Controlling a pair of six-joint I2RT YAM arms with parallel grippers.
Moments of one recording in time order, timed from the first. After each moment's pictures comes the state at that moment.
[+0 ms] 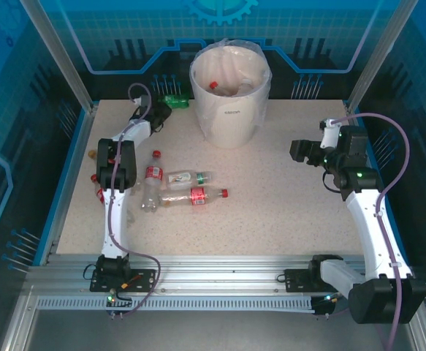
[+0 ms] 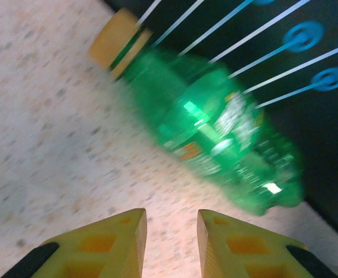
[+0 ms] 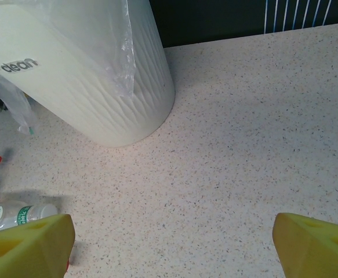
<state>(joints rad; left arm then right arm) -0.03 2.48 2.00 -0.10 0.02 -0.85 -0.03 1.05 1.04 -0.57 -0.27 0.15</state>
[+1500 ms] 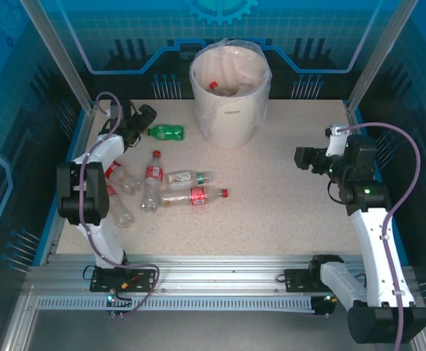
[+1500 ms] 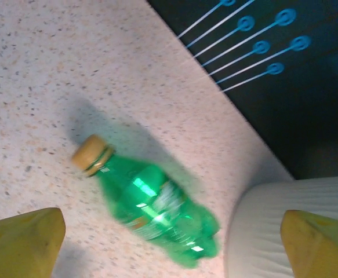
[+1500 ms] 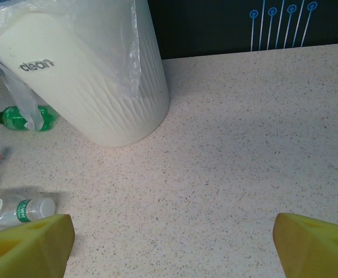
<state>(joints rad) 0.05 1.84 1.33 -0.13 0.10 -0.85 -0.03 0.90 1.02 -0.65 -0.23 0.11</state>
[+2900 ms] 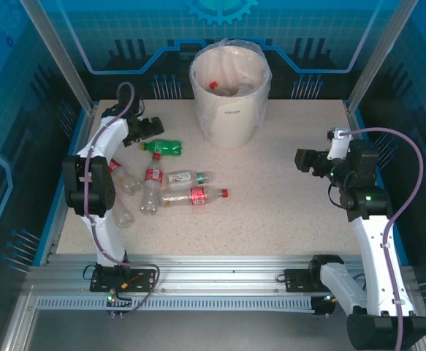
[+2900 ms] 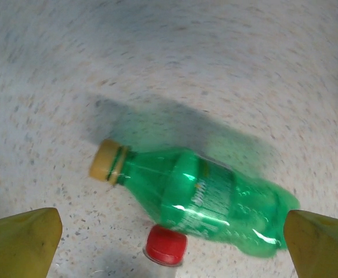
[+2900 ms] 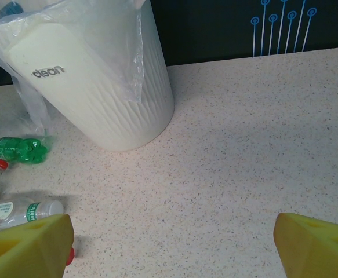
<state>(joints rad) 0.03 1.96 1.61 -0.71 0.05 -0.48 -0.04 0.85 1.00 -0.64 -0.24 0.14</state>
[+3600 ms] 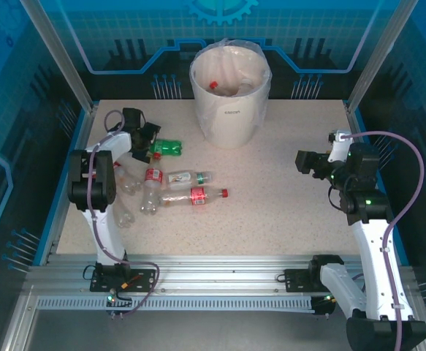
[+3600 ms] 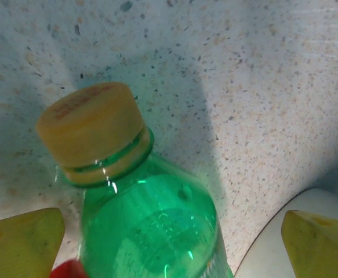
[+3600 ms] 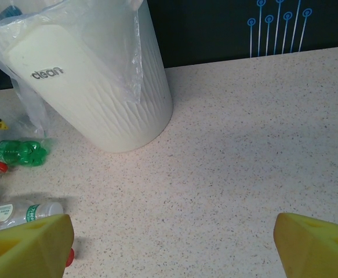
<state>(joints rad) 0.04 2.04 1.42 -0.36 0.21 -1.28 -0.04 0.82 0.97 -0.63 -0.24 0.15</state>
